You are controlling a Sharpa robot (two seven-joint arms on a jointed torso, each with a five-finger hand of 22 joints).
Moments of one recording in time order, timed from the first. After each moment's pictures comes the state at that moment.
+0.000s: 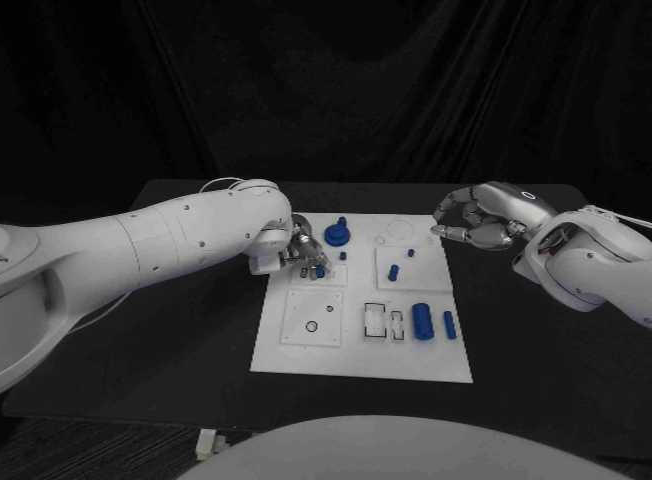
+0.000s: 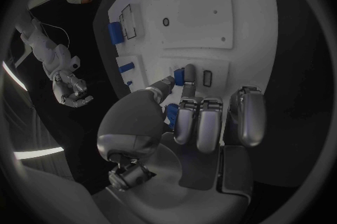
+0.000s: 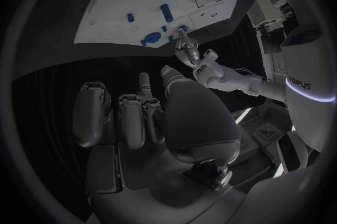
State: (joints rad) left arm 1.26 -0.44 -0.21 1.07 -0.82 0.26 -0.55; left_hand 0.96 0.05 0.34 0.07 0.13 1.02 0.09 0.19 0.58 1.47 0.02 1.57 1.31 1.47 -0.02 1.57 1.31 0.04 1.39 0.09 1.42 1.31; right arm 1.25 -0.98 -0.21 1.54 -1.38 -0.47 0.07; right_hand 1.30 -0.01 0.12 0.28 0.26 0.71 0.10 0.49 0.27 1.46 0.00 1.57 1.31 1.47 -0.07 1.50 1.31 0.05 1.46 0.04 1.31 1.31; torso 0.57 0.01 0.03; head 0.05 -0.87
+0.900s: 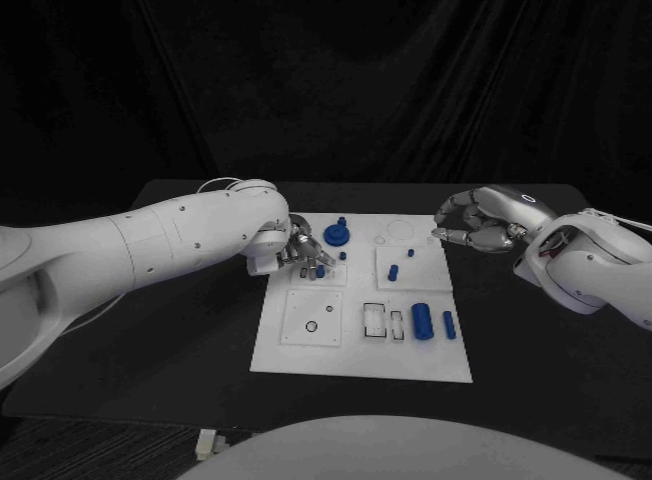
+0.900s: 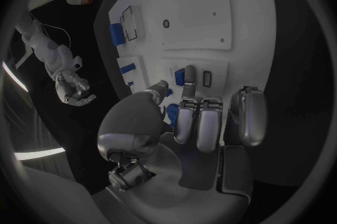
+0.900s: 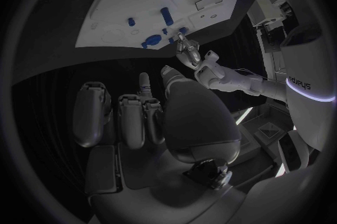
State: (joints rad) left arm 1.27 -0.46 -0.21 1.09 -0.84 0.26 -0.55; left_hand 0.92 0.04 0.23 0.15 0.09 1.01 0.10 0.18 0.59 1.47 0.03 1.57 1.31 1.47 -0.01 1.57 1.31 0.04 1.39 0.11 1.41 1.31; right arm 1.24 -0.98 -0.21 1.54 -1.37 -0.47 0.07; right_hand 1.30 -0.01 0.12 0.28 0.26 0.71 0.10 0.49 0.27 1.46 0.00 1.57 1.31 1.47 -0.07 1.50 1.31 0.05 1.46 0.04 1.31 1.31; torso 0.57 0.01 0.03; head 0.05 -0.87
